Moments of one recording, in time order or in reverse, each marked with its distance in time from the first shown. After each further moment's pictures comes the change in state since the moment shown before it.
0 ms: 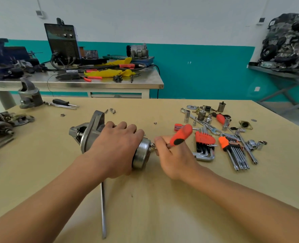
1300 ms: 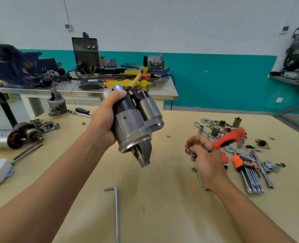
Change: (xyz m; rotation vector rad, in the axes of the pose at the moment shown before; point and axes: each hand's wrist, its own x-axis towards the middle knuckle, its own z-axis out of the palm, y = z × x) left_hand 0.023 -0.062 -0.046 -2.230 0.438 -0.787; right_hand 0.021 0.029 -0.023 0.604 0.283 0.345
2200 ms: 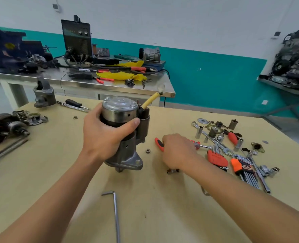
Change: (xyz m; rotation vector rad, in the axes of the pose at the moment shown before) left_hand -0.002 -0.031 -0.033 0.469 0.027 0.670; right_hand 0.039 -0.017 0.068 -1.471 -0.447 -0.150
